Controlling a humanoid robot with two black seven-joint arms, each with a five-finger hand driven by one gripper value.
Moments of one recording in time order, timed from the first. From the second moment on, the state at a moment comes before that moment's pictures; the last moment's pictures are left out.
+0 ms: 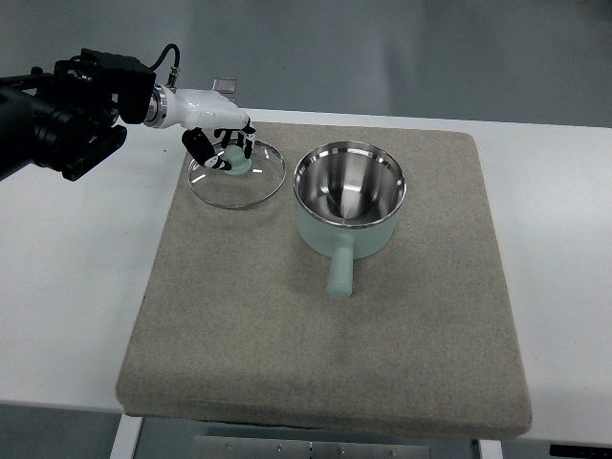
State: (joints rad) left arm -1.39 0.25 0.48 -0.43 1.22 -0.07 -0.61; right arm 0.04 0.00 -0.05 0.15 0.03 -0.04 0.10
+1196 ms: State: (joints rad) left arm -1.36 0.24 0.47 -0.45 1.21 -0.02 -0.61; right arm 0.04 0.00 -0.05 0.15 0.03 -0.04 0.10
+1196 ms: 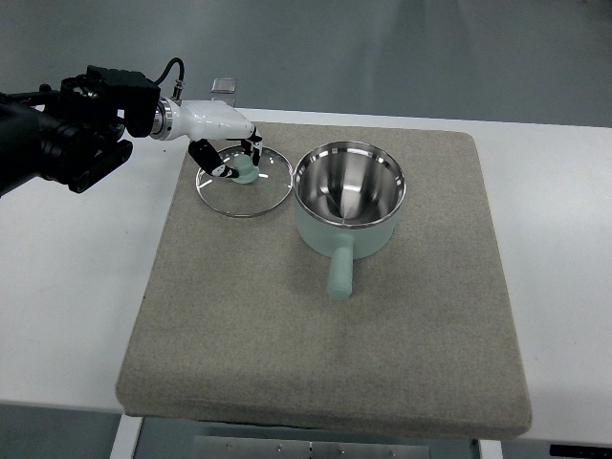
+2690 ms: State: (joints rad) left arm -1.39 0.19 0.07 -0.23 0.67 -0.04 -0.61; right arm 0.04 0.00 -0.05 0.15 0.03 -0.04 0.10
